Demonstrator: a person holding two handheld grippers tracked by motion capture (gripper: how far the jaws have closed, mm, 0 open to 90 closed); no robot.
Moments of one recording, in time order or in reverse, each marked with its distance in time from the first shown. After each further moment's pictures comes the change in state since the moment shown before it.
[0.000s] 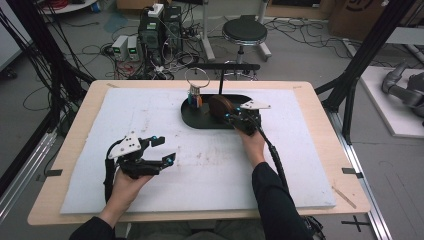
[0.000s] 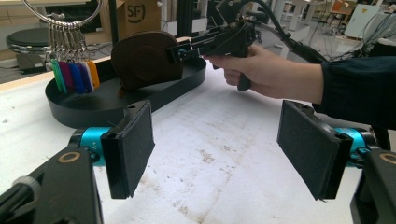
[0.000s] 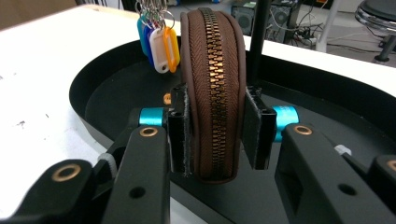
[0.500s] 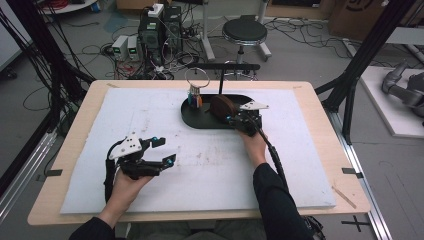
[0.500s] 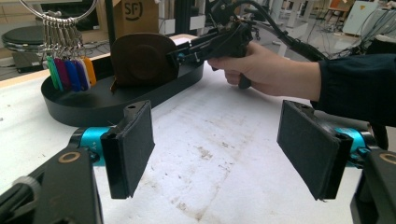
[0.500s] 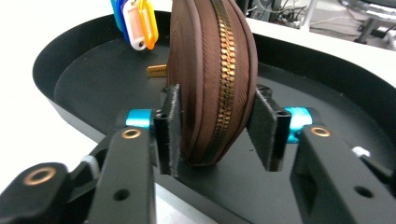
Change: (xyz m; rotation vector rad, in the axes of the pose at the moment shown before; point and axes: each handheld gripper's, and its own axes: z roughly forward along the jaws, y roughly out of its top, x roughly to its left) left arm 0.000 -0.002 0.001 0.012 -0.009 0.004; right arm -0.002 -0.003 0.001 0.070 -0.079 -0.027
